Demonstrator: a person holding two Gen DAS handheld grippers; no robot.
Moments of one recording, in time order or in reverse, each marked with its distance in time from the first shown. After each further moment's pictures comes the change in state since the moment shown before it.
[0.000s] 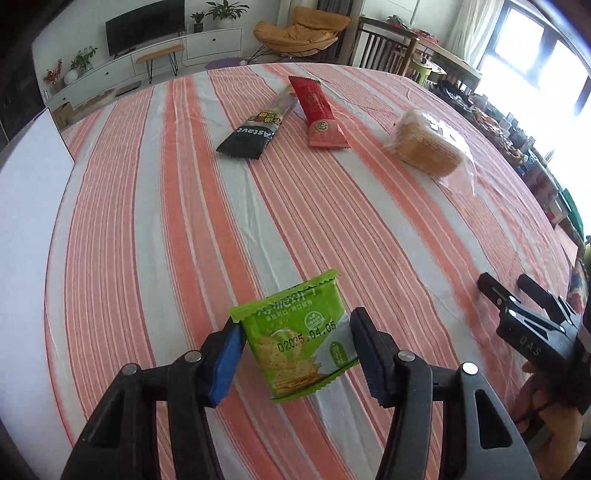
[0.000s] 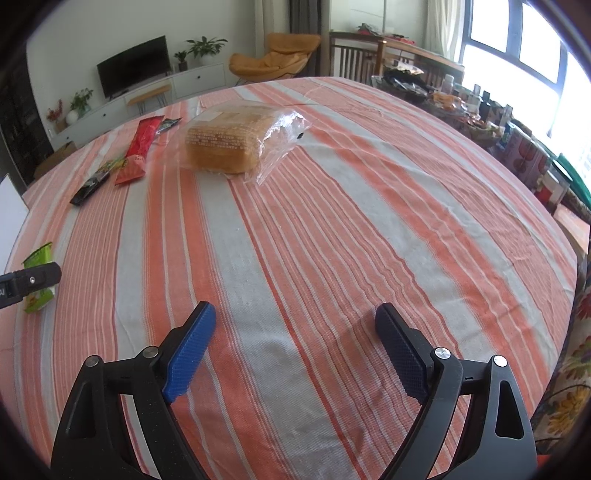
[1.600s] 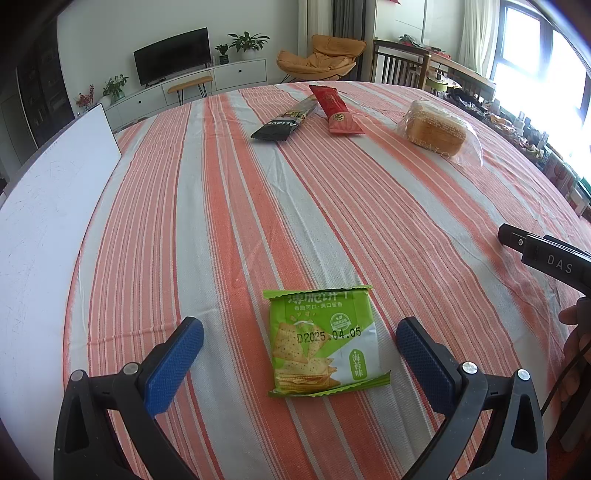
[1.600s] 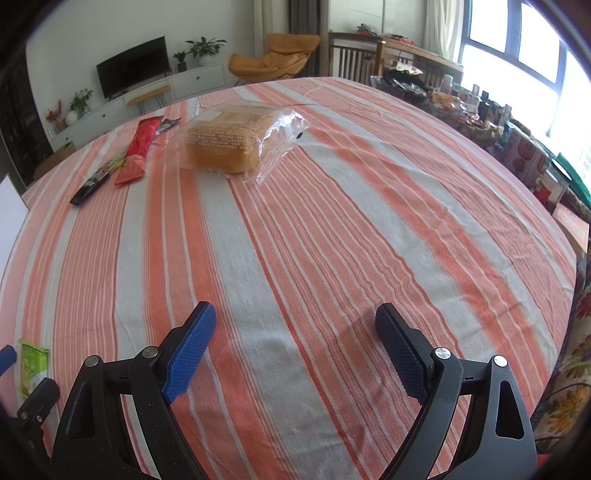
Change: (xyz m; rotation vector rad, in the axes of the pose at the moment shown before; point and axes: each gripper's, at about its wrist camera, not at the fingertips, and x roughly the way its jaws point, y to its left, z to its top) left arm -0.002 -0.010 -0.052 -0.010 -0.160 0.176; right arm -0.001 0.000 -0.001 -0.002 -0.001 0.000
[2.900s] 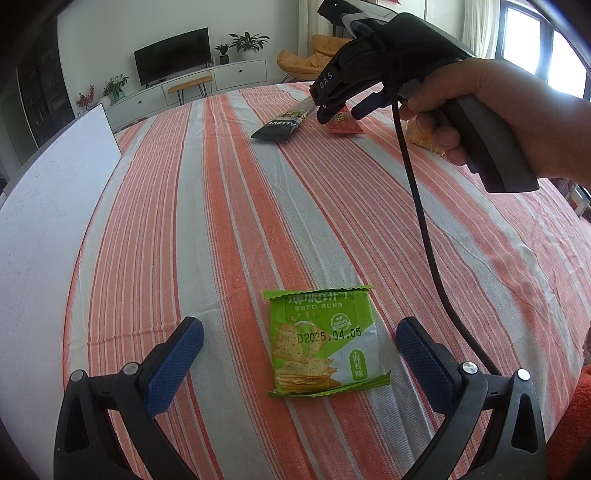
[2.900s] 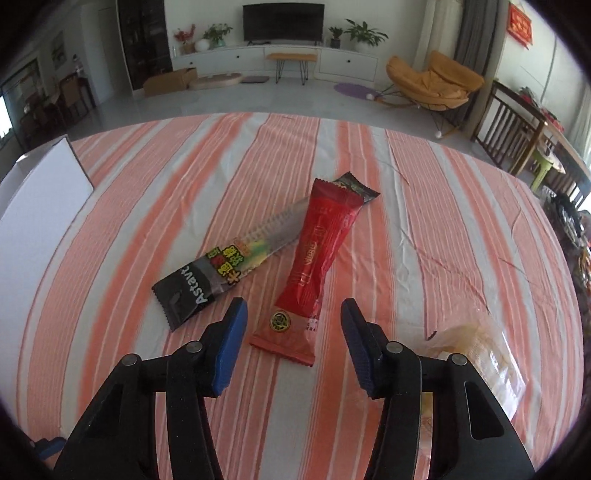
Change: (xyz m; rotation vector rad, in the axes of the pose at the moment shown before) left arm 0.000 0.000 0.000 -0.001 -0.001 0.001; right arm 0.103 0.183 0.160 -0.458 0.148 0.300
